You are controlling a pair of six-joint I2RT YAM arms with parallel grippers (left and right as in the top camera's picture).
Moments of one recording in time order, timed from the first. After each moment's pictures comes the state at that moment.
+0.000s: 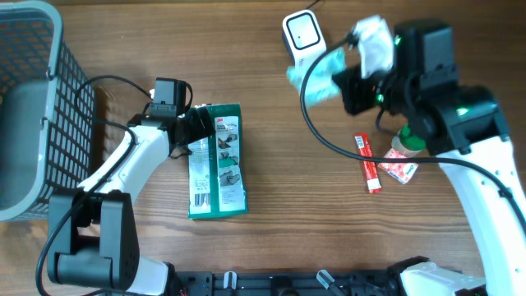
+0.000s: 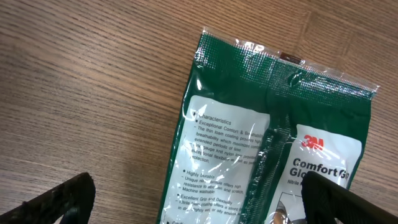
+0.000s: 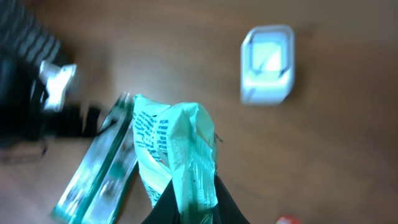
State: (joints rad) left arm -0.12 1.66 0.95 -0.46 -0.04 -0.48; right arm 0.32 1.41 1.61 -0.93 -0.20 -0.01
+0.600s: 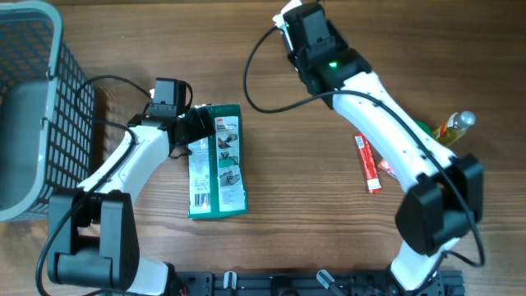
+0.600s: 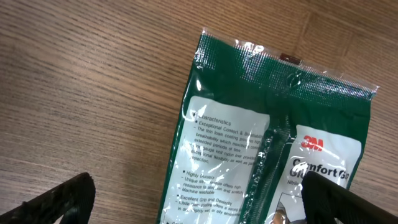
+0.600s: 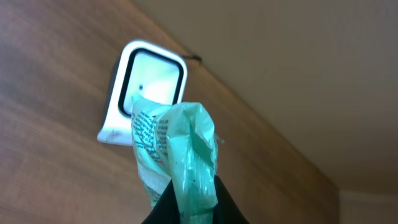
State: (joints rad) left arm -0.12 1.66 0.95 -0.46 -0.04 -0.48; right arm 0.50 1.92 1.66 -0.49 0.54 -0.42
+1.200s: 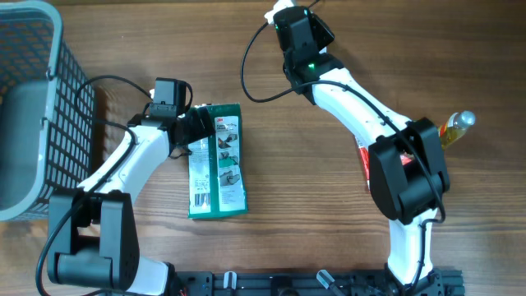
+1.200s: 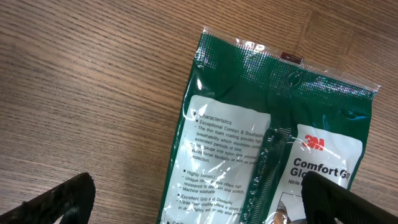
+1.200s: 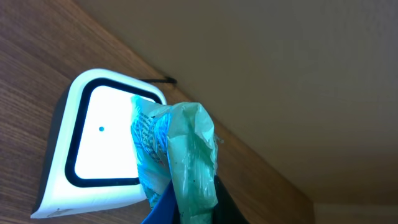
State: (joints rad) left arm -0.12 1.66 0.95 -0.46 -0.04 -0.48; right arm 0.48 2.13 1.66 -0.12 0.66 -0.56
